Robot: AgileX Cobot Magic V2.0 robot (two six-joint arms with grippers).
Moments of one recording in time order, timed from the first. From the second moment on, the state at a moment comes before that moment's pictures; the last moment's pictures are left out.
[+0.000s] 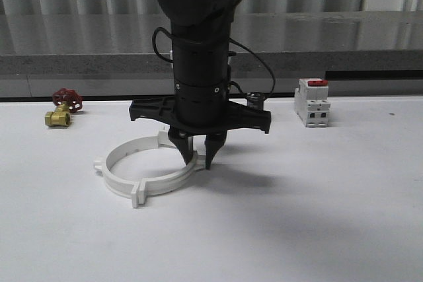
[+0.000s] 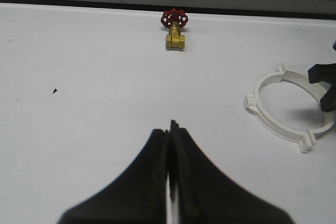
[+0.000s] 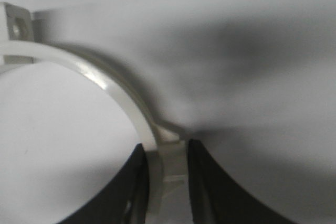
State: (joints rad) left arm -0.17 0.36 -0.43 0.14 0.62 -0.27; right arm 0.72 2.18 -1.66 -0.26 0.82 1.04
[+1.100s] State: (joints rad) left arm -0.17 0.36 -0.43 0.14 0.62 -0.27; right arm 0.67 1.93 -1.64 -0.26 0.88 0.72
